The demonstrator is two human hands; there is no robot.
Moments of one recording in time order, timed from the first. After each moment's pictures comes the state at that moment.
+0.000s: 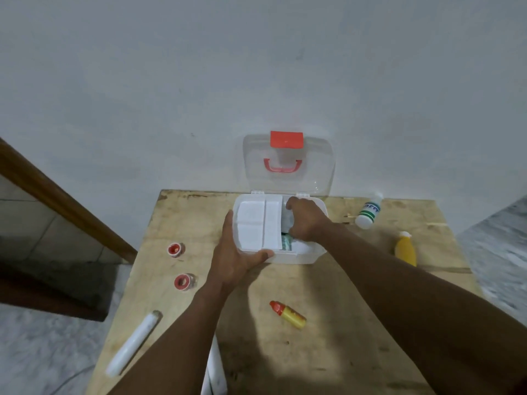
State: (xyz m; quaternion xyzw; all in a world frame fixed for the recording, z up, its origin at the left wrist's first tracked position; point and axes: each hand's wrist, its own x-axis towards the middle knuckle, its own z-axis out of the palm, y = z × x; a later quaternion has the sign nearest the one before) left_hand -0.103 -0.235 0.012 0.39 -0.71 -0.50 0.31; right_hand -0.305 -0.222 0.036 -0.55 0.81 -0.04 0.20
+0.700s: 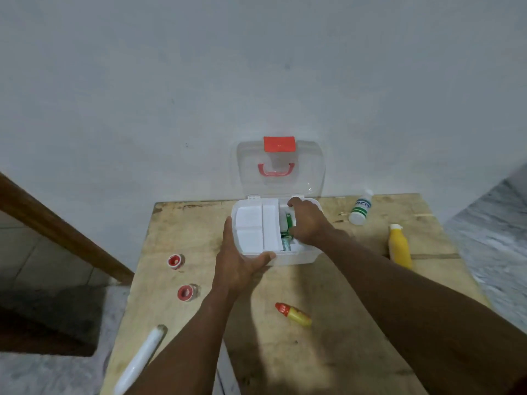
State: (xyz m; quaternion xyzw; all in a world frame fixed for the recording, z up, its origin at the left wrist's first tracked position) left_hand -0.102 -0.238 0.004 0.39 -0.72 -0.48 0.31; right_hand -0.297 -0.206 0.039 -0.50 0.84 -0.12 0.18
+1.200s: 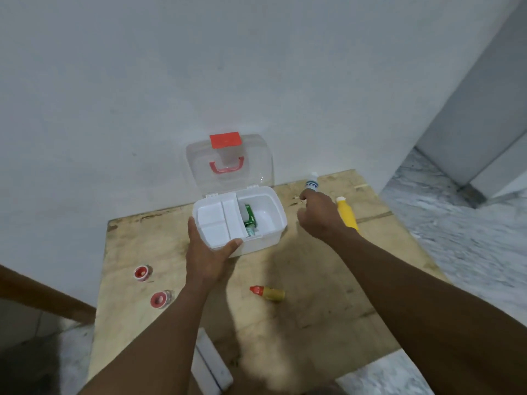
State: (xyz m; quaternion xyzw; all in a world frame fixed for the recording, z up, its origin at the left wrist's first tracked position) left_hand -0.099 -0.233 0.007 0.39 -0.72 -0.49 0.30; right_hand -0.302 -0.100 0.083 -0.32 0.93 -0.17 0.10
